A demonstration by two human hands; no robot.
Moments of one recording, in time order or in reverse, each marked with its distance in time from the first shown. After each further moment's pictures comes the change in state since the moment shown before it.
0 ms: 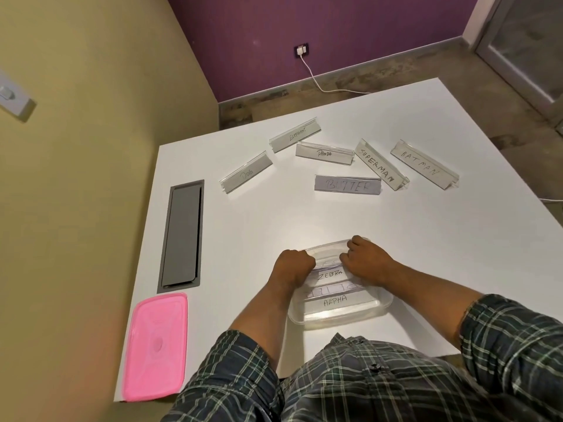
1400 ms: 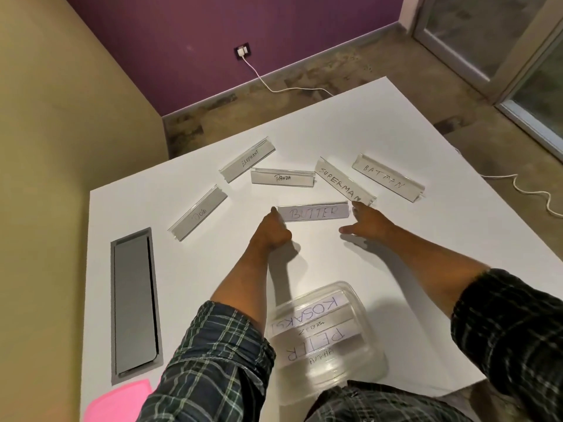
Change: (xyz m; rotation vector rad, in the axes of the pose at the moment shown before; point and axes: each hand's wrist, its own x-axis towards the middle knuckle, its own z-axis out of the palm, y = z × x) left_hand 0.177 -0.076 -0.086 -0.991 0.051 -0.299; right_hand 0.024 0.164 0.068 1.427 -0.074 1.100
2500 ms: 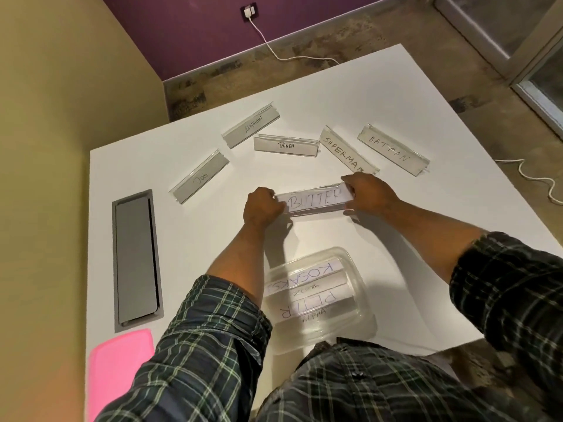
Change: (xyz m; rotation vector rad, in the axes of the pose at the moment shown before) left_hand -0.033 -0.018 0.005 -0.071 0.229 -0.096; right_hand -0.025 -0.019 -0.008 -0.488 -0.016 -0.271
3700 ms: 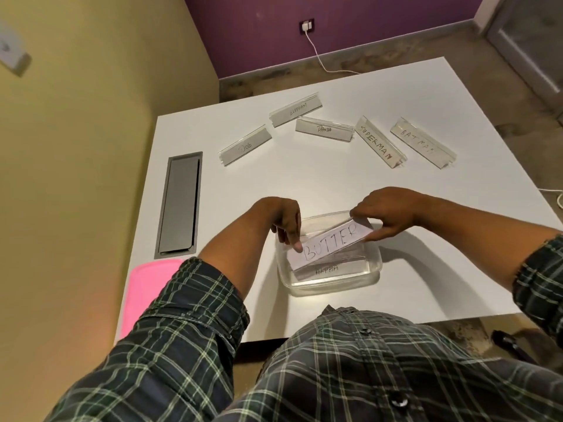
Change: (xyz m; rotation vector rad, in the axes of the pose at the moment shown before) left_hand -0.130 -0.037 -0.033 0.433 -0.801 0.012; right_hand -0.115 -0.029 0.008 -0.376 -0.027 -1.105
